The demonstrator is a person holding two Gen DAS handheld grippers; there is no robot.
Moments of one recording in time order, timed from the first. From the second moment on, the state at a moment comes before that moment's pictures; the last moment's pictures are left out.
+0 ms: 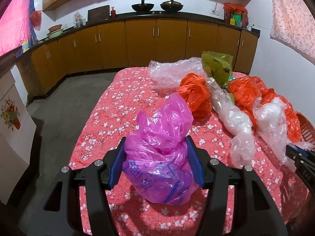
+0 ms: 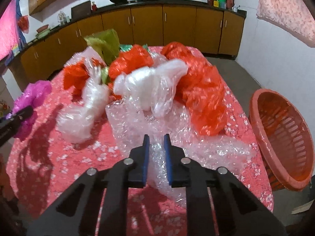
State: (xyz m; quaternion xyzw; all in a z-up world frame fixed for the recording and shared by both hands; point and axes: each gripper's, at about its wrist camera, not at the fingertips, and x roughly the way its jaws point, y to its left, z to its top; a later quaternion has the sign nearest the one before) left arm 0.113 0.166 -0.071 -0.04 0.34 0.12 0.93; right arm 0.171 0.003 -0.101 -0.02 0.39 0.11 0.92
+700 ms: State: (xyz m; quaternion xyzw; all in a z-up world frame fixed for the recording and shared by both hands) left arm 0.090 0.147 -0.033 -0.03 0.30 0.11 0.95; right arm 0.124 0.001 -0.040 0.01 0.32 0.16 0.93
